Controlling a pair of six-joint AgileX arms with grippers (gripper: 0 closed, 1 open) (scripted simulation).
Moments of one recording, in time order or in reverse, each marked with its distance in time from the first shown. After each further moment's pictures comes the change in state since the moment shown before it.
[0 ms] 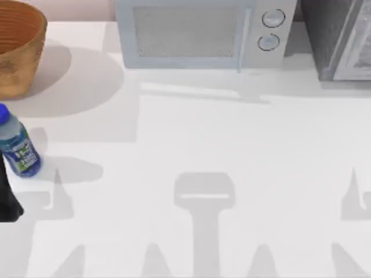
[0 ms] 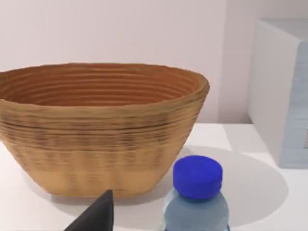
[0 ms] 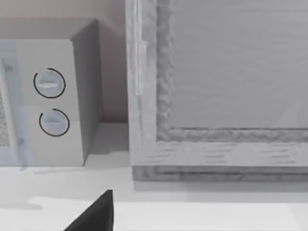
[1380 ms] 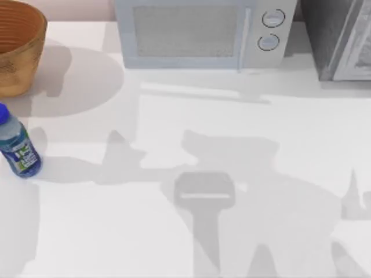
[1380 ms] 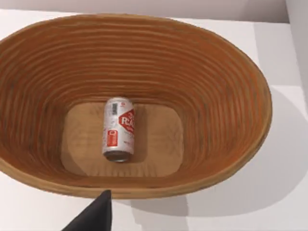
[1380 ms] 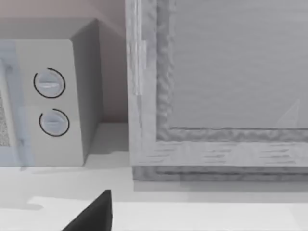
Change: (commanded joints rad) left arm 0.212 1.548 1.603 -0.823 0.228 0.114; right arm 0.000 0.000 0.000 0.000 0.000 0.000
